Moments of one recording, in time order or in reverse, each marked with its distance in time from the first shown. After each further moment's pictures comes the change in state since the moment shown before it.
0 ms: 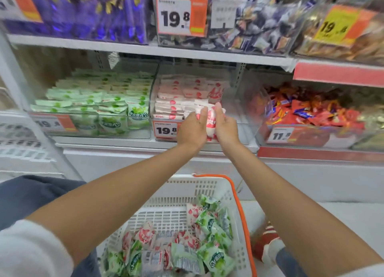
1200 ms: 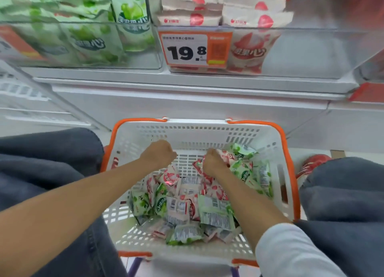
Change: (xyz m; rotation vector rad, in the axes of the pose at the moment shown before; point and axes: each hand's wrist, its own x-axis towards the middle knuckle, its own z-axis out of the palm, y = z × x) left_hand -0.063 -0.274 -0.020 0.549 -0.724 -0.513; right_hand -0.079 0.339 0.123 -1.028 -0.857 0.376
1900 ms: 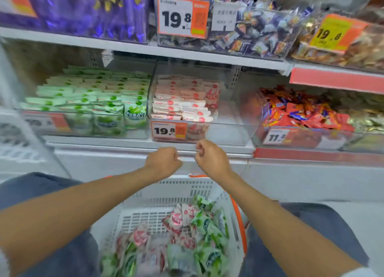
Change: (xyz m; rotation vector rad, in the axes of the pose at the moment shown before) left_hand -0.105 0.136 -0.096 0.086 0.408 0.390; right_hand -0.207 -0.030 -0.224 0.034 0.879 -0.409
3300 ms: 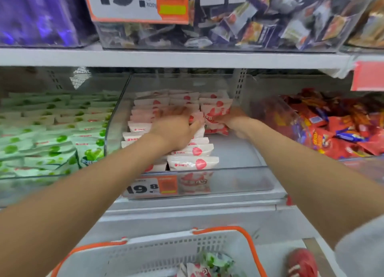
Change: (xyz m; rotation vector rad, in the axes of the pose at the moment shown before) left_hand 0.196 0.058 -0.063 0.347 0.208 0.271; right_hand 0.258 0.110 -0.018 0.694 -0.007 0.520
